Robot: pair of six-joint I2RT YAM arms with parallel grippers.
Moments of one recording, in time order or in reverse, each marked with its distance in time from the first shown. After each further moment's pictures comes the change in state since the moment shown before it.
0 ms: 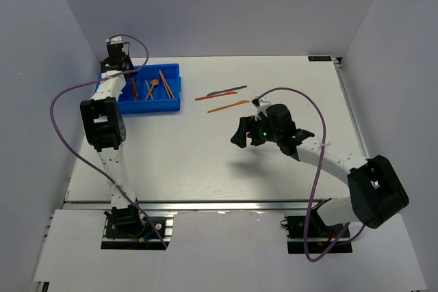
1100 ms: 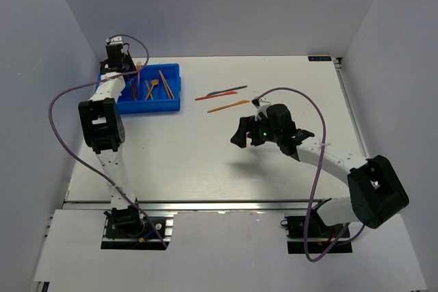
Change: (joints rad) left arm -0.003 -0.044 -0.076 0.058 0.029 0.009; right arm 0.000 0.000 0.000 0.000 -0.005 0.000
